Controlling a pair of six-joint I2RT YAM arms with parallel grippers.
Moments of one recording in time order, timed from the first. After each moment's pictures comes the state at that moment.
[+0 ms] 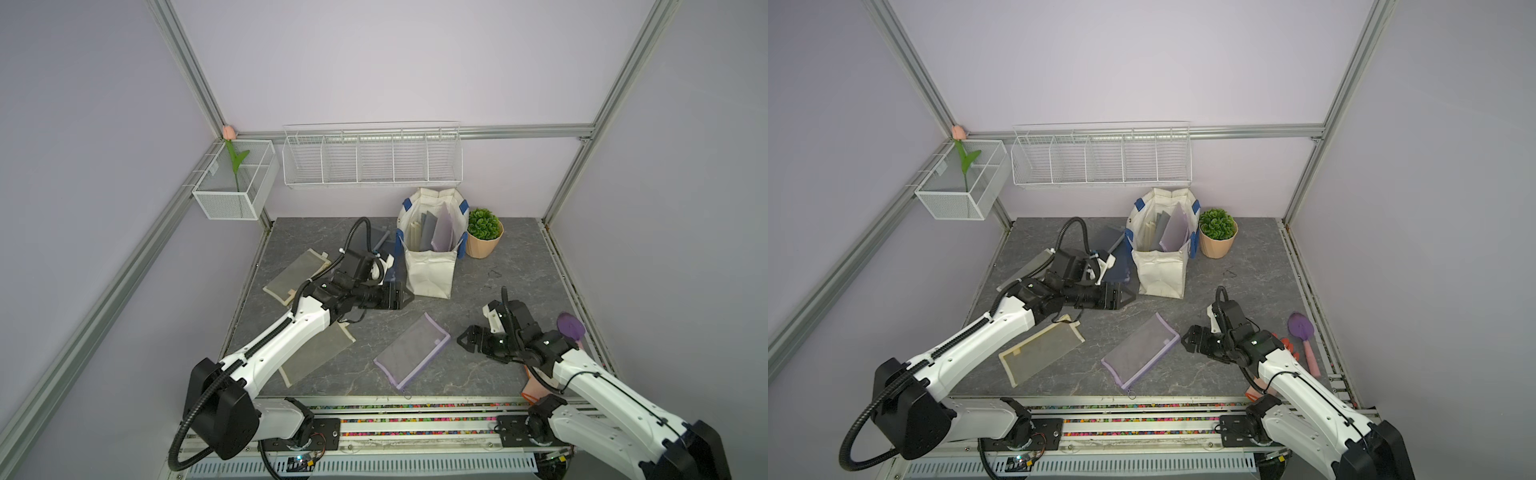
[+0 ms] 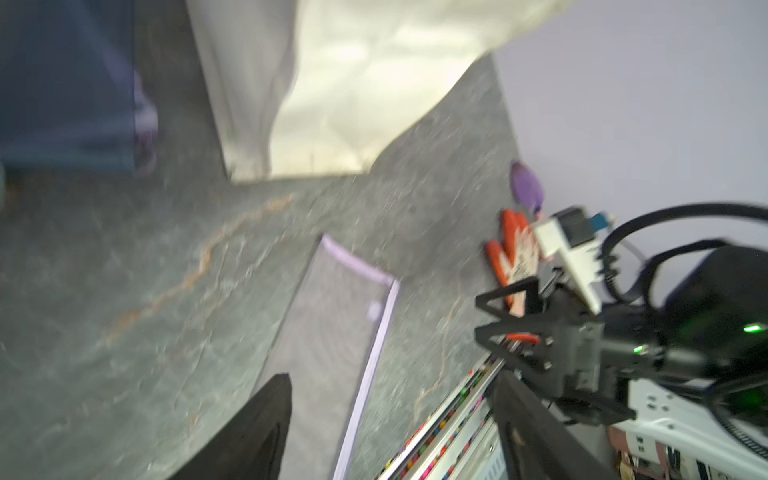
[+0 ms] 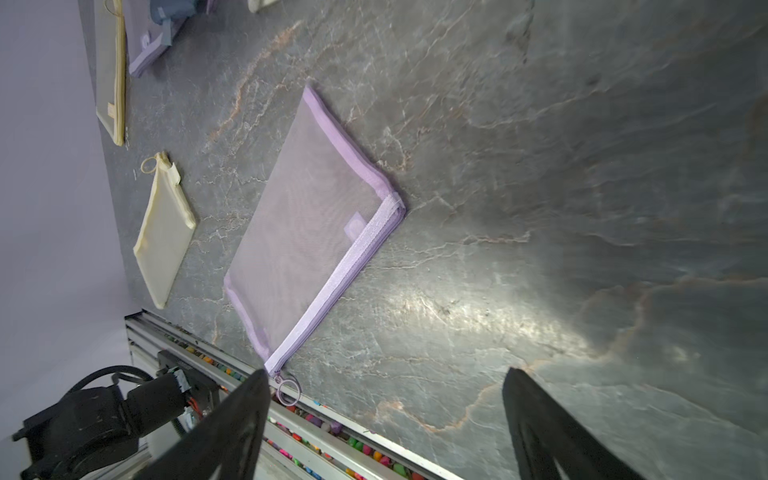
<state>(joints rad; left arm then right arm) -0.63 1.35 1.04 -0.53 0.44 -0.50 0.51 0.97 0.55 -0.56 -0.30 0.77</state>
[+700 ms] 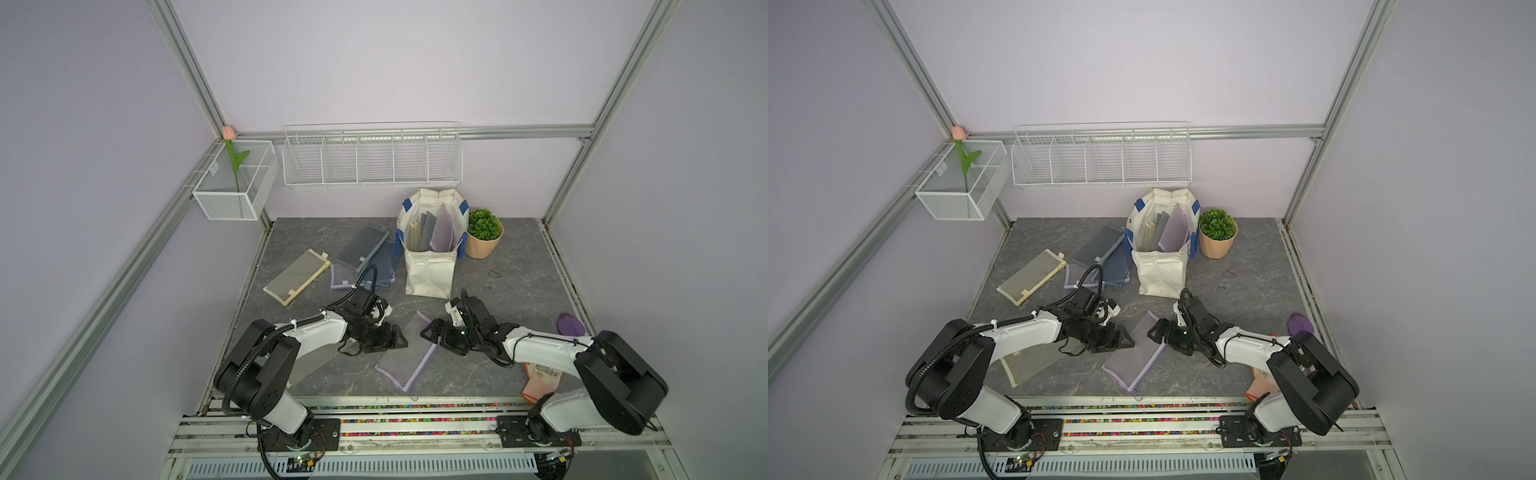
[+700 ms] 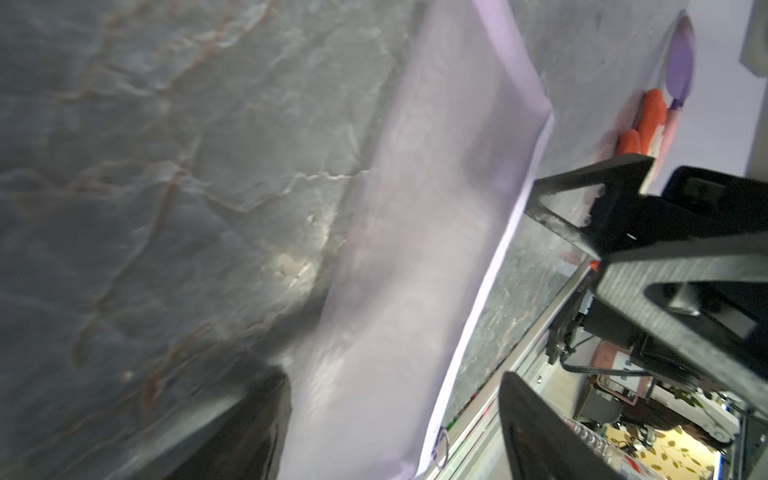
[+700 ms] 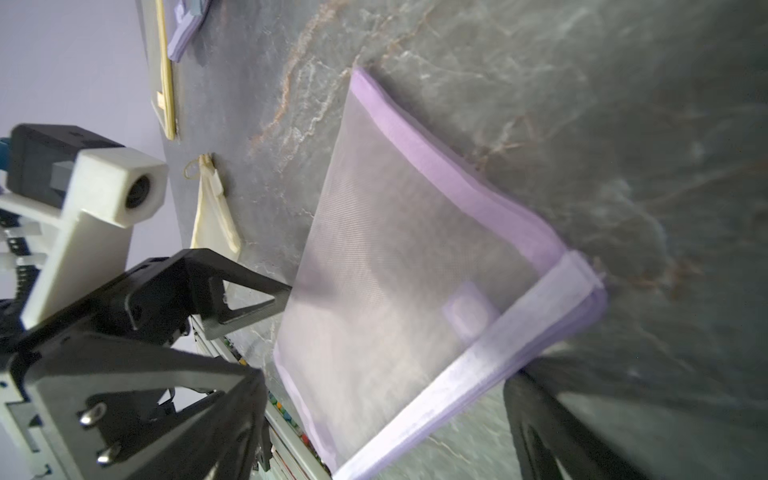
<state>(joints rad) -0.61 1.56 0.71 -0.28 0.64 -0.53 0.67 1.46 0.55 0.07 -0.39 0.95</state>
